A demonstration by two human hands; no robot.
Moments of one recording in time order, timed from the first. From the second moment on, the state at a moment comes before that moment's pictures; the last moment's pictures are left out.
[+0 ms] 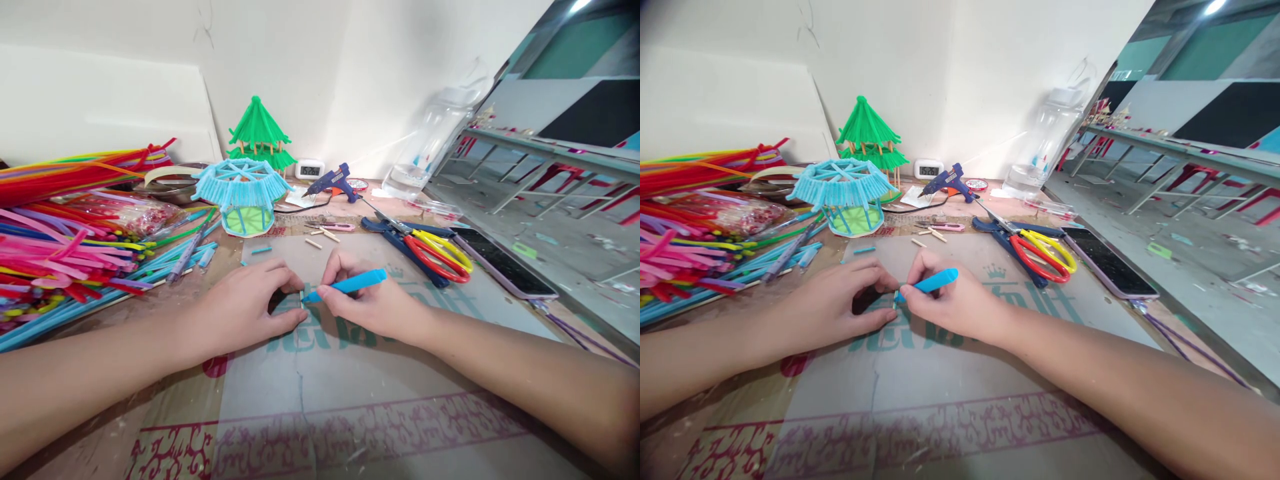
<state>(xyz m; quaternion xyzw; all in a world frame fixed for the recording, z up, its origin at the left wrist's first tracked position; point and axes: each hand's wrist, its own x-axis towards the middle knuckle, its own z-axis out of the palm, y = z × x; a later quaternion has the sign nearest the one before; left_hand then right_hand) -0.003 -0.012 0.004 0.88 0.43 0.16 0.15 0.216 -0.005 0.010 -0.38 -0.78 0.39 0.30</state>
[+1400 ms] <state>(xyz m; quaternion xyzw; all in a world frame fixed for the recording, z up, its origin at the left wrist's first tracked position) -0.007 -0.014 0.010 0.88 0.42 0.14 0.13 0.216 -0.002 0.006 -0.36 -0.80 0.35 0.32</state>
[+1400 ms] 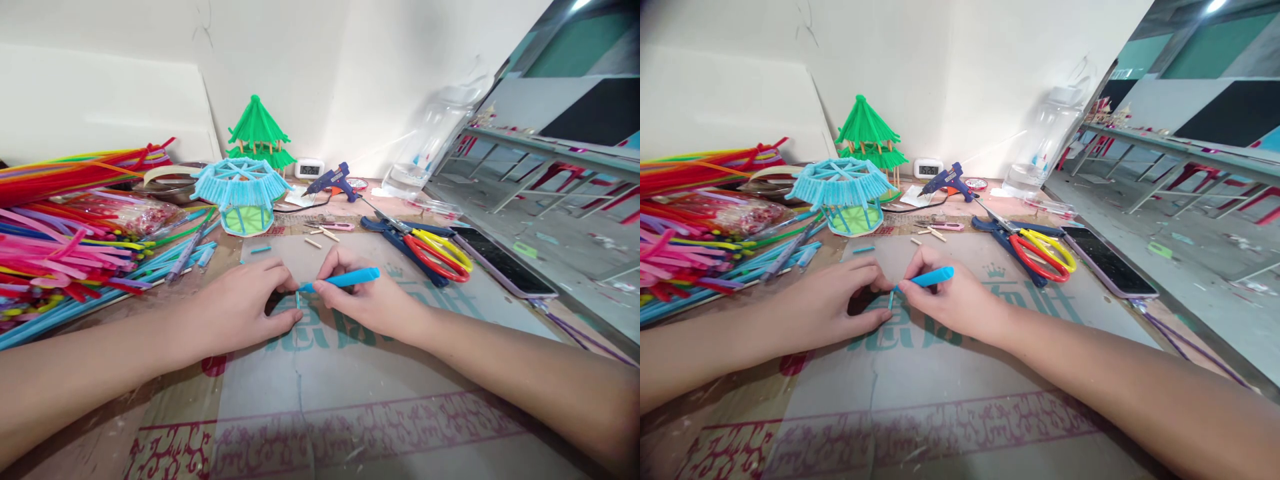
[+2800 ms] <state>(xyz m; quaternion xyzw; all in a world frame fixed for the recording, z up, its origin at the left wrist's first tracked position) -0.005 -0.014 0.010 0.88 0.44 0.13 0.13 0.216 -0.002 0.008 -0.37 -0.79 0.37 0.31</state>
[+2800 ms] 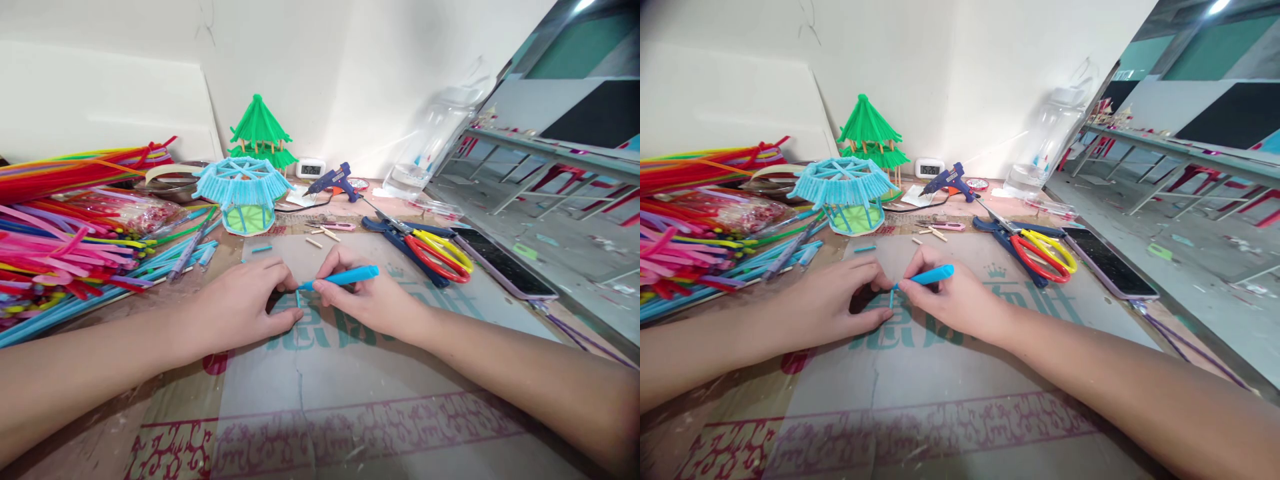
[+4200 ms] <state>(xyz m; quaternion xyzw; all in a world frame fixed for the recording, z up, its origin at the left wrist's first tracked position) -0.004 -0.012 0.003 0.88 0.43 0.17 0.14 0.217 -0.004 0.010 -0.37 -0.77 0.43 0.30</state>
